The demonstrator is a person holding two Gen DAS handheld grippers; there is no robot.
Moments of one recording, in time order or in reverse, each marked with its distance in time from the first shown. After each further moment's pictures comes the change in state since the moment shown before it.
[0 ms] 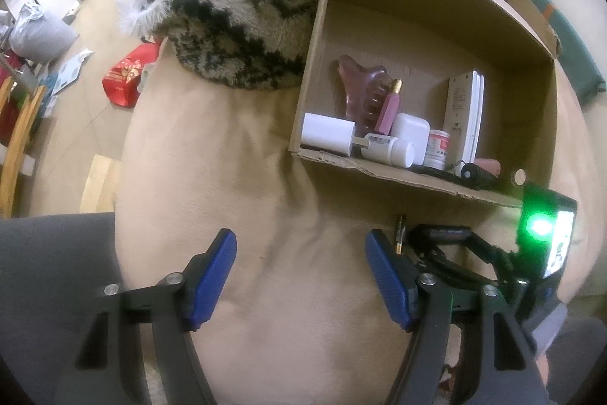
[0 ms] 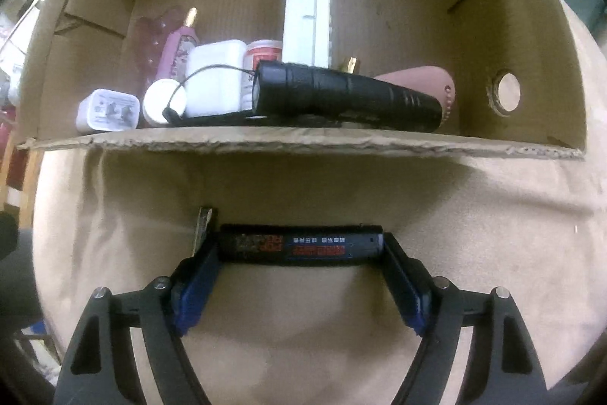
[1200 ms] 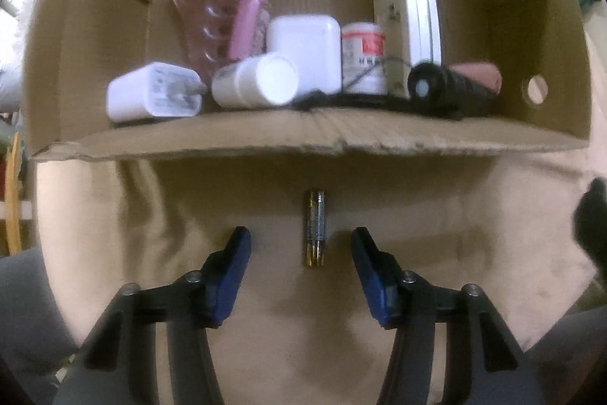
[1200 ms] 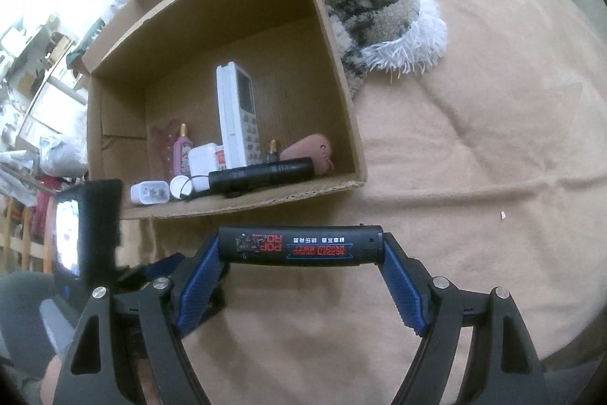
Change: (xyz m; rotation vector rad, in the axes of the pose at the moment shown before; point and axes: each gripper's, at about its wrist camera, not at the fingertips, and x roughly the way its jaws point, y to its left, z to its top) left arm 0.103 -0.116 -0.008 0.232 0.168 0.054; right arm -0.092 -0.096 0.012 0.190 -0.117 0.160
